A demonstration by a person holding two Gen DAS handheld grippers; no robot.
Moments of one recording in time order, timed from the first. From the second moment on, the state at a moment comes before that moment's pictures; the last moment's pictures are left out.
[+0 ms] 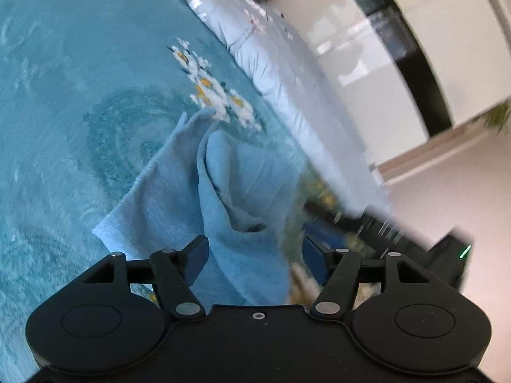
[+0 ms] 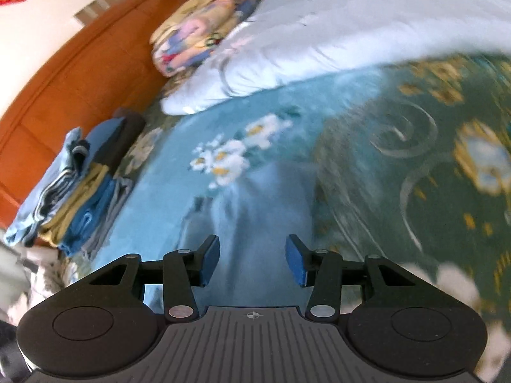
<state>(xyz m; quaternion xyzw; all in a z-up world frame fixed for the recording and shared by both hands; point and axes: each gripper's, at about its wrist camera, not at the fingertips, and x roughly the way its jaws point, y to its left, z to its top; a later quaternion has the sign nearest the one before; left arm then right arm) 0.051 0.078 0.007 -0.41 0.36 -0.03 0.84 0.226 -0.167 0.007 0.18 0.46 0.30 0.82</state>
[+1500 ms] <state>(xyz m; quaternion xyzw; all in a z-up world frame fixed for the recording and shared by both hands) 0.015 0.109 -0.020 -0.45 0.29 -0.01 0.84 0.245 -0.023 0.007 -0.01 0.50 0.30 0.81</state>
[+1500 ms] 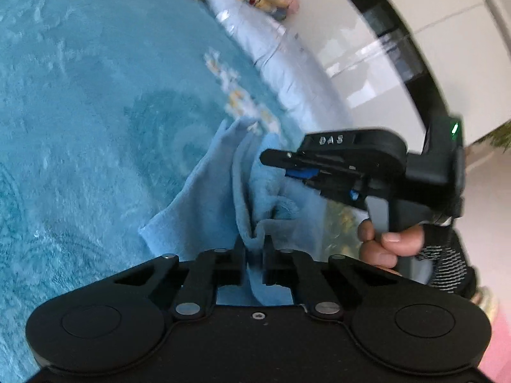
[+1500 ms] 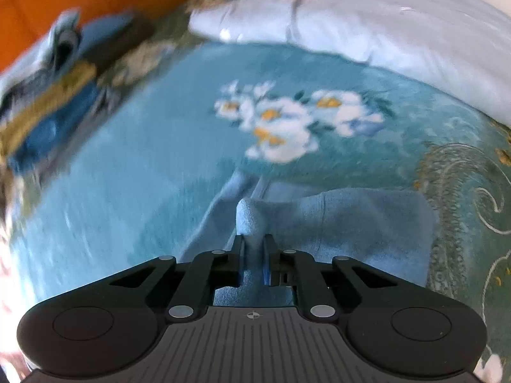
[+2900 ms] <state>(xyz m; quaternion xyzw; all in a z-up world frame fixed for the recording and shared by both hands) 0.010 0.160 -0.034 -0.49 0.31 0.02 0.82 0.091 -0.134 -0.009 0.03 0.48 0.31 0.82</state>
